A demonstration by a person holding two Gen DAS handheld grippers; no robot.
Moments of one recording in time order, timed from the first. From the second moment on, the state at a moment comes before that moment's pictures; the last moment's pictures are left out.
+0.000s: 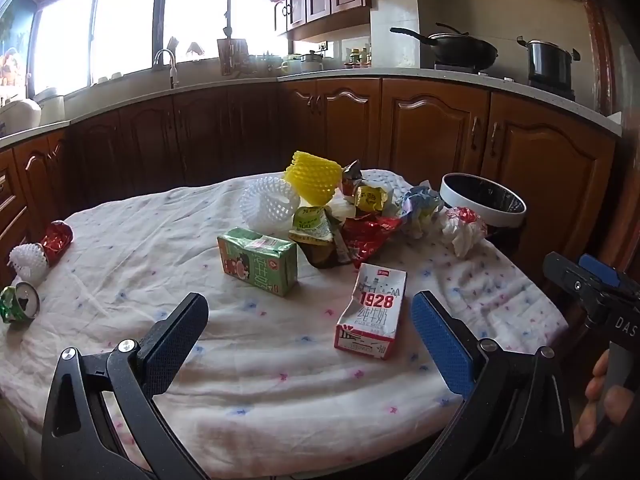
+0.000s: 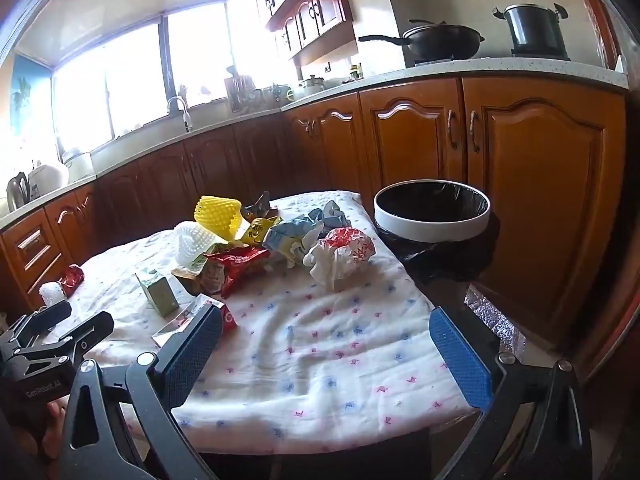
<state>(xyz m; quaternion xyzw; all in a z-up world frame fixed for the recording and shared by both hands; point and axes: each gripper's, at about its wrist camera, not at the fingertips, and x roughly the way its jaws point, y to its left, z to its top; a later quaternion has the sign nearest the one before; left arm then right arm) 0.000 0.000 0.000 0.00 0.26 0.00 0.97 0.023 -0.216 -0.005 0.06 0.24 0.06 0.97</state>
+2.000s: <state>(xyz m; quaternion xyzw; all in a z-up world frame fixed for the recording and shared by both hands) 0.023 -0.005 -0.002 0.00 0.28 -0.01 0.96 0.041 -0.220 -0.008 0.08 0.26 0.08 0.96</state>
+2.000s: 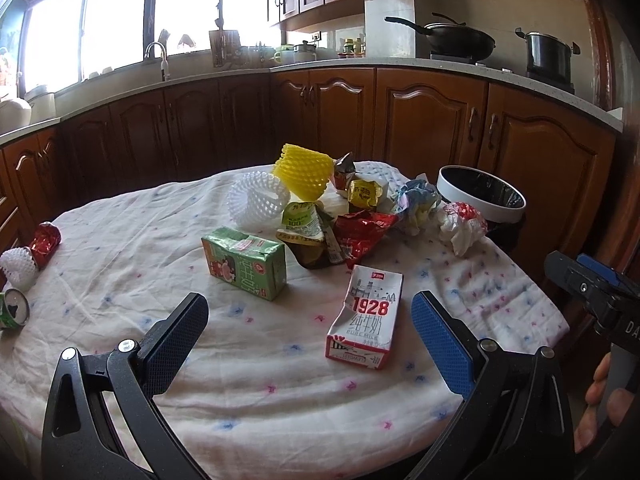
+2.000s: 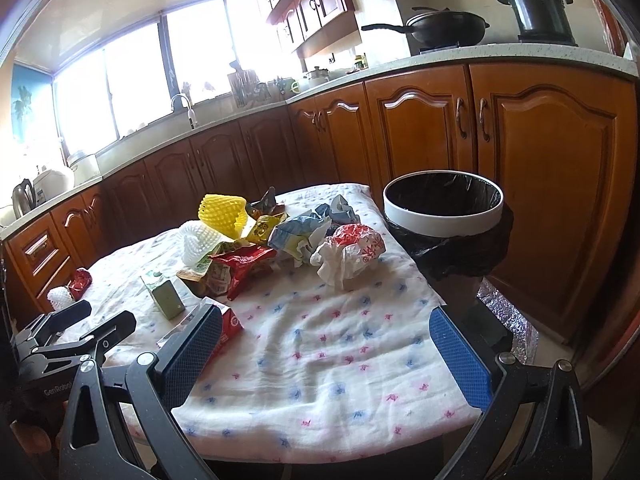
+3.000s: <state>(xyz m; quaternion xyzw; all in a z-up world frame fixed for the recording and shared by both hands) 0.180 -0.042 -0.004 0.03 0.39 -0.08 0.92 0.192 -0.262 -0.034 0.18 0.39 0.10 0.90</state>
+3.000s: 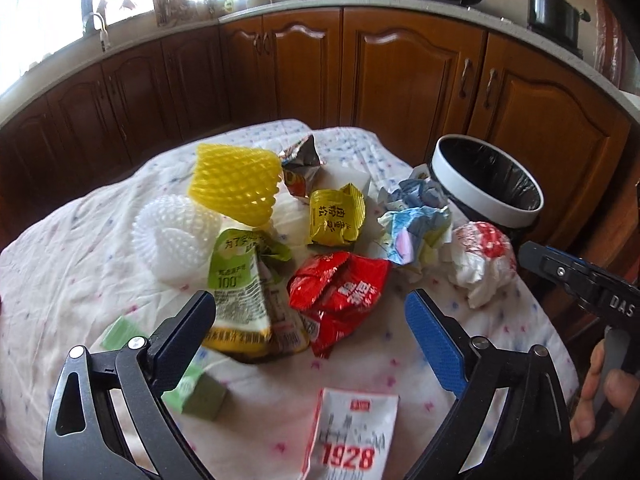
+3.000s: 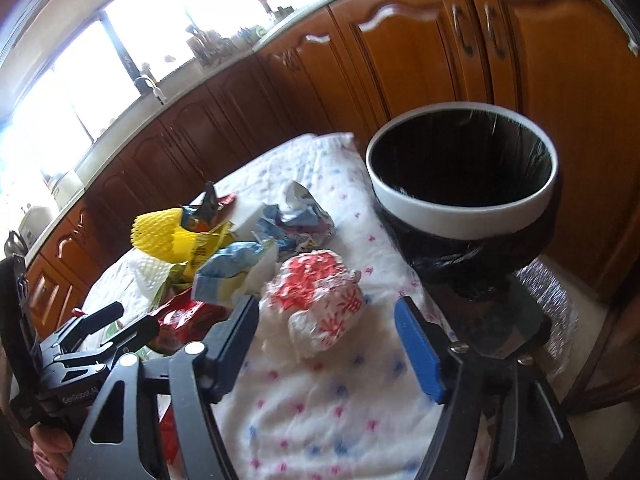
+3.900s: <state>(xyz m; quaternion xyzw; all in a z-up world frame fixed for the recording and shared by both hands) 0.166 -0.041 0.012 0.01 0.39 -0.14 0.91 0.153 -0.270 -0.005 0.19 0.35 0.15 0.91</state>
